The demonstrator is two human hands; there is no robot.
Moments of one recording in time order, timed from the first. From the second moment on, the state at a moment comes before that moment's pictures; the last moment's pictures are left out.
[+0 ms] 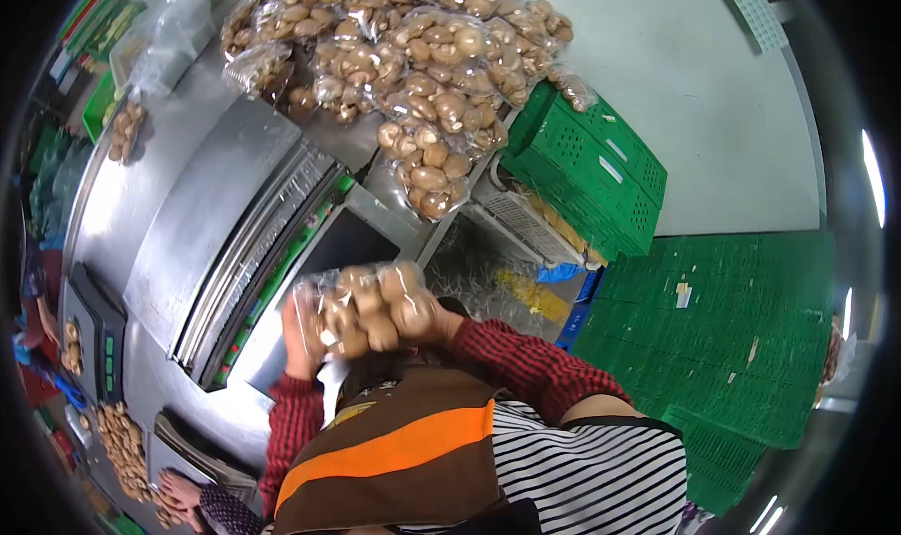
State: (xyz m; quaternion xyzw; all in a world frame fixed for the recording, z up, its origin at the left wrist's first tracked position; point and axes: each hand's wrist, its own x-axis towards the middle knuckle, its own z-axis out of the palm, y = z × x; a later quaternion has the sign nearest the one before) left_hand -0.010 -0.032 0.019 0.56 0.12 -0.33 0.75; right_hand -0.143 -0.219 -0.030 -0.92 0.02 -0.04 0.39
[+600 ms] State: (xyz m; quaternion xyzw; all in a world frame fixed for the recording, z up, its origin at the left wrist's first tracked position) left_hand 0.022 -0.068 0.139 0.04 0.13 -0.59 0.80; right_hand -0.023 -0.292 0.110 -0.69 0.14 0.16 0.69
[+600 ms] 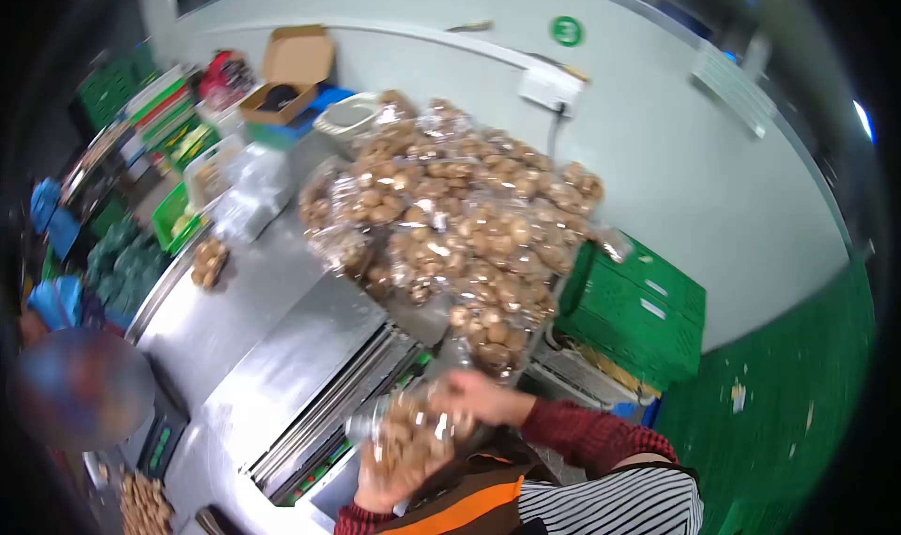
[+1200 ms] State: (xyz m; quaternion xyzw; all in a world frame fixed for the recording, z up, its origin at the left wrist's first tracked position) left_hand 0.068 0.012 0.137 0.64 0.05 -0.06 0.76; right_hand 0.328 -0.207 0.072 -0.52 0.09 0.28 0.80
